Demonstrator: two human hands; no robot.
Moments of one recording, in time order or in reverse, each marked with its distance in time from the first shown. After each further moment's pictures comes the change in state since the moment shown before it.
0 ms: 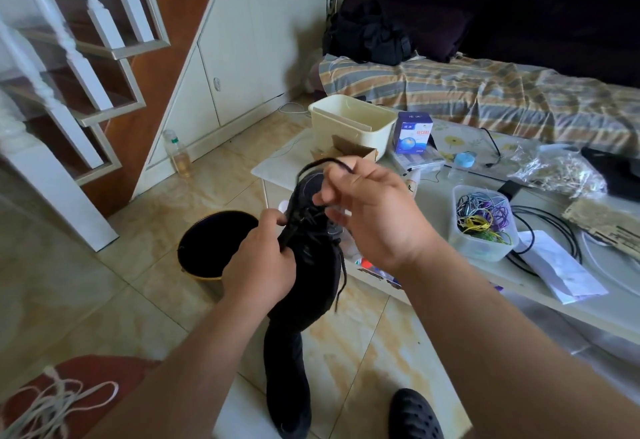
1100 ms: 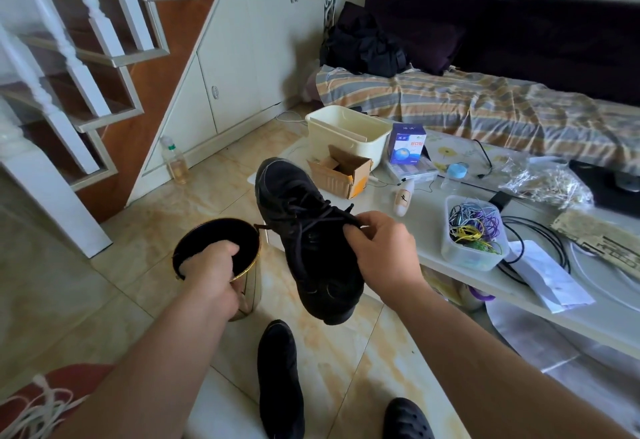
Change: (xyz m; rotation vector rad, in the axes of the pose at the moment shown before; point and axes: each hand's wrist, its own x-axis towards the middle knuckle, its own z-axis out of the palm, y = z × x) left_hand 0.024 -0.032 -0.016 -1.135 0.139 -0.822; right_hand -0.007 0.055 -0.043 -0.770 0.451 0.078
